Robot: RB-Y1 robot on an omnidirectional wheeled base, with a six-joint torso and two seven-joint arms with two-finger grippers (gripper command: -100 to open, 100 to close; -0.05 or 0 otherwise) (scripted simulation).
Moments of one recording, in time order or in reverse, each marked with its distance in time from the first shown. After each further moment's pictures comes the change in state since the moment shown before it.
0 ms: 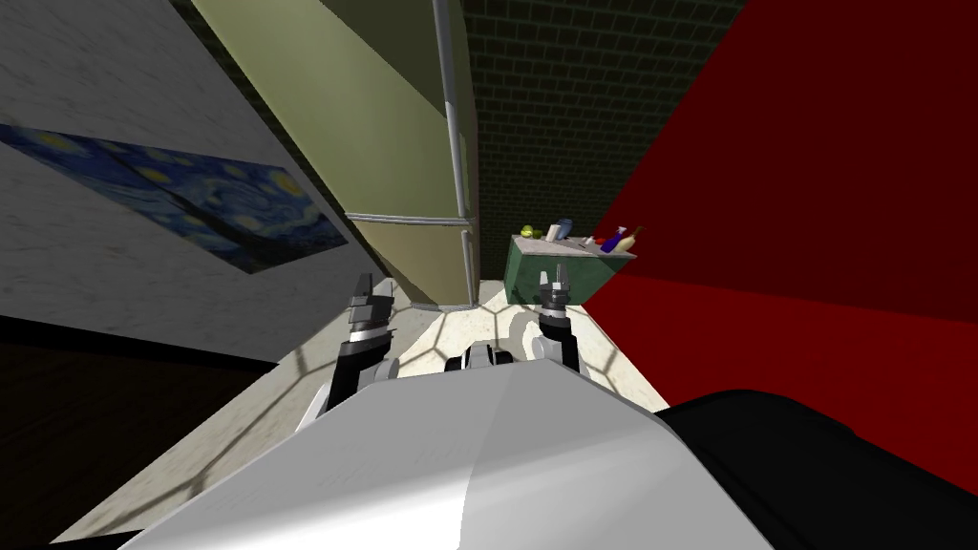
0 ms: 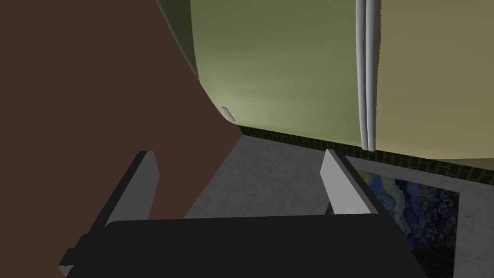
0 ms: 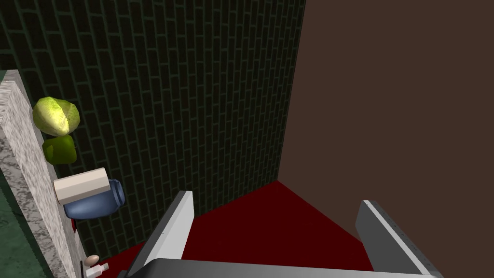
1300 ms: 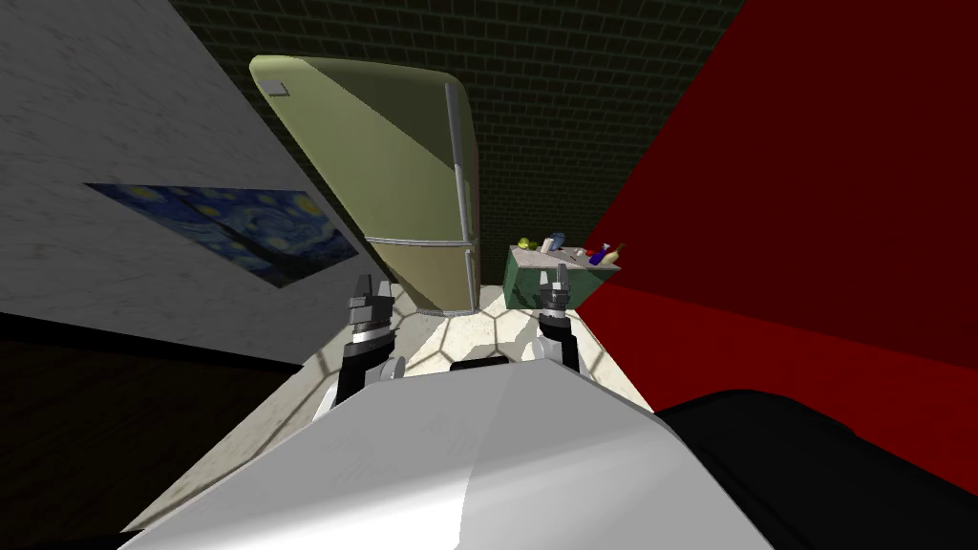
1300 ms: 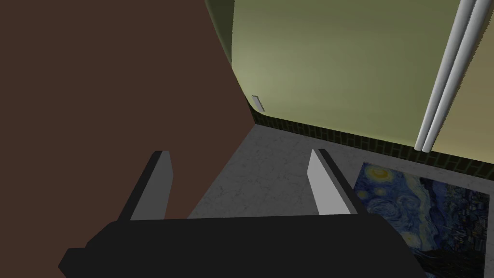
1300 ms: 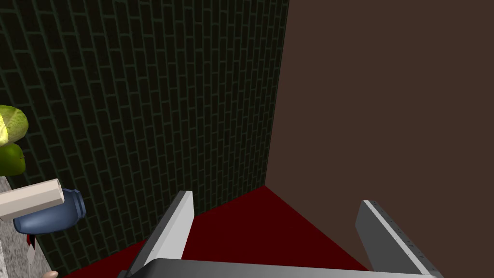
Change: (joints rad) left arm 0.005 -0.078 -0.014 -0.003 -0.008 -0.029 -0.005; right arm 0.000 0.000 0.000 0.000 0.000 0.000 0.000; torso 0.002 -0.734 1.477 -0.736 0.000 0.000
